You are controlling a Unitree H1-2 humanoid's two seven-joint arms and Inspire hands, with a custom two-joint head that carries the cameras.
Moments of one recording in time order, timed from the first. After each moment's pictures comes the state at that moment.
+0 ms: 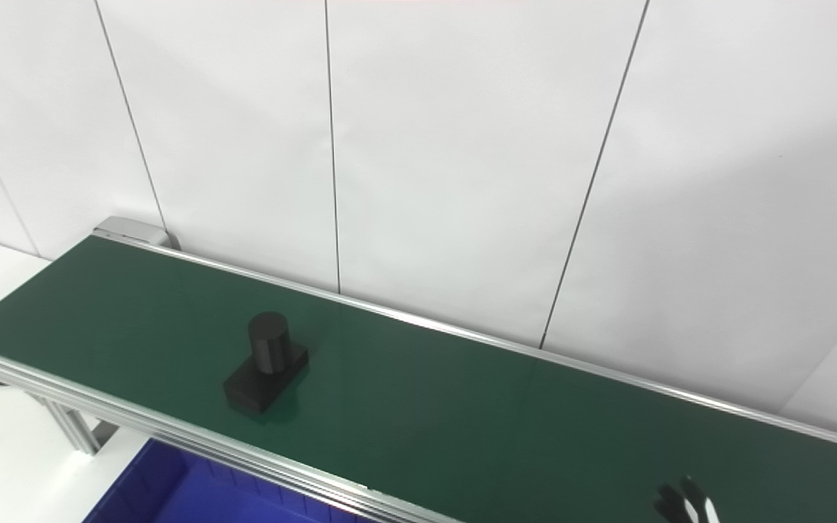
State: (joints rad) left arm 0.23 0.13 -0.48 0.20 0.23 -0.44 0.12; right arm 0.41 -0.13 0.09 -0.35 -0.30 -0.38 -0.24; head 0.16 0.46
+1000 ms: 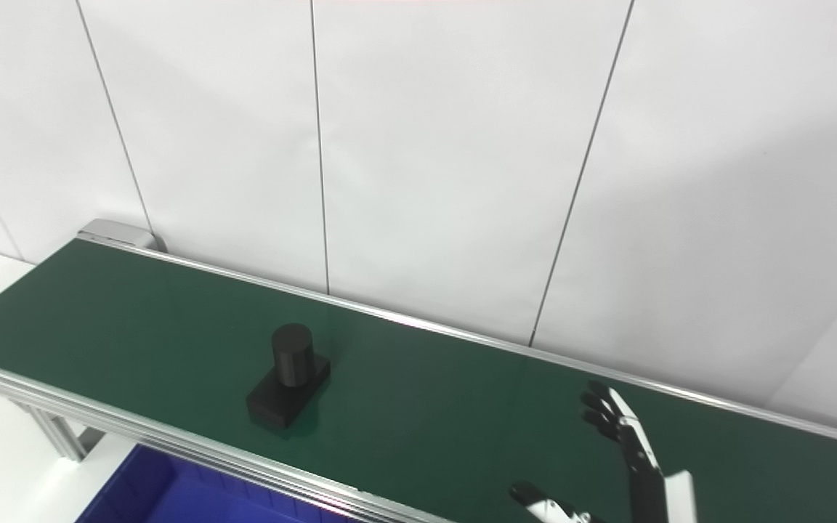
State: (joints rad) left arm 0.20 0.18 -0.49 0.22 0.18 -0.44 0.13; right arm 0.13 -0.07 0.06 -0.29 -0.41 -0.15 -0.09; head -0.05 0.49
